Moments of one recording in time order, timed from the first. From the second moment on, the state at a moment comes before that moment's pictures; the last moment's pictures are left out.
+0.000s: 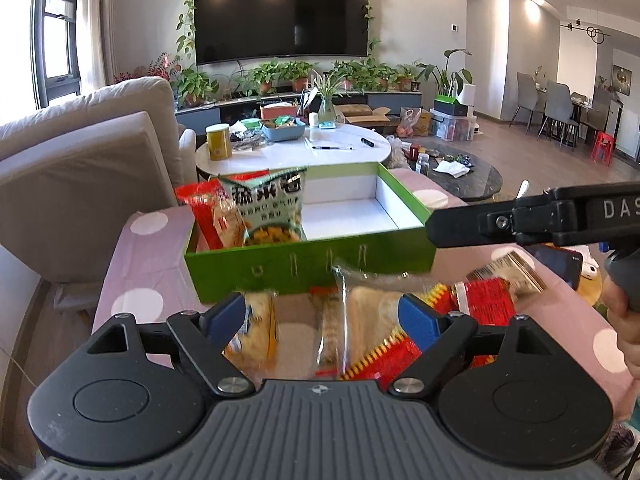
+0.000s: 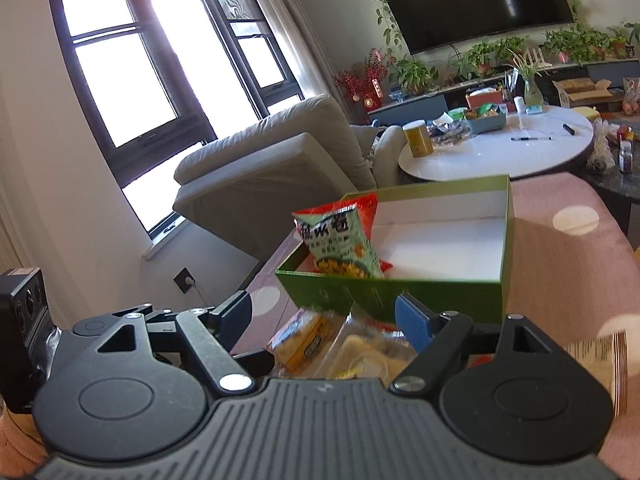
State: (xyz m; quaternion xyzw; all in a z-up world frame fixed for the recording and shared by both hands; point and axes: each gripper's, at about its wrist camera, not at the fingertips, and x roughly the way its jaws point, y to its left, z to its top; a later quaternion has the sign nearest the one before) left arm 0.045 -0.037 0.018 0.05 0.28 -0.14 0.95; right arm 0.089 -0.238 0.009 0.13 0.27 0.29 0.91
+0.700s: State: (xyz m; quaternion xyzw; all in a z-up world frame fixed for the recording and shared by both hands) left arm 0.009 -0.051 -0.012 0.04 0.32 -0.19 0.93; right arm 0.058 -0.234 -0.018 0.12 0.33 0.28 0.89
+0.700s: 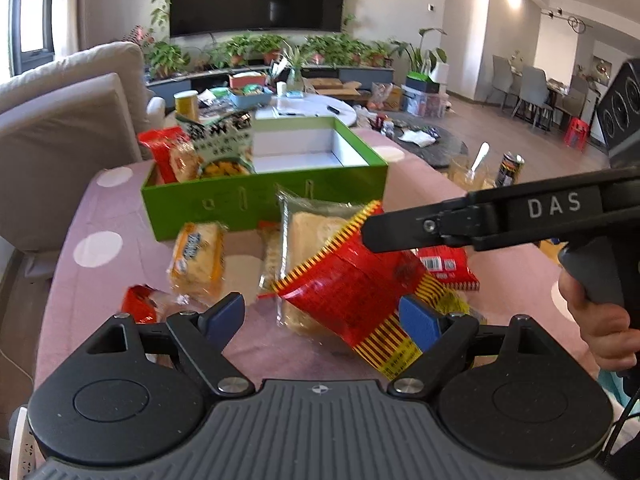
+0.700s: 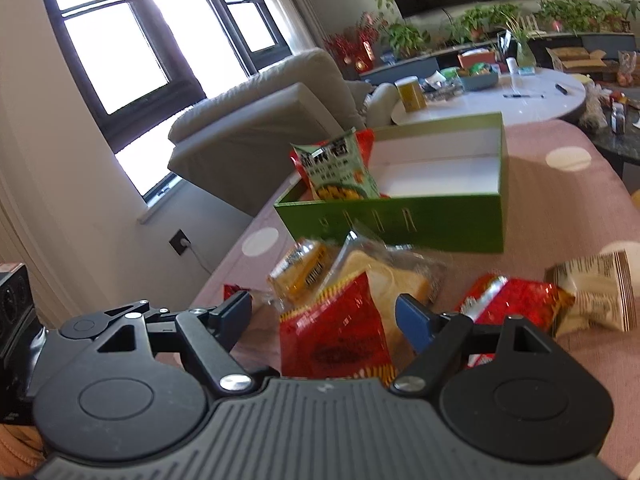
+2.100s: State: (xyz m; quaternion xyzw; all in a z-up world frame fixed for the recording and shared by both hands) left arm 0.008 -0.074 -0.008 0.05 0.30 -0.26 0.92; right arm 0.053 -0.229 -0.033 0.12 0.36 0.29 0.88
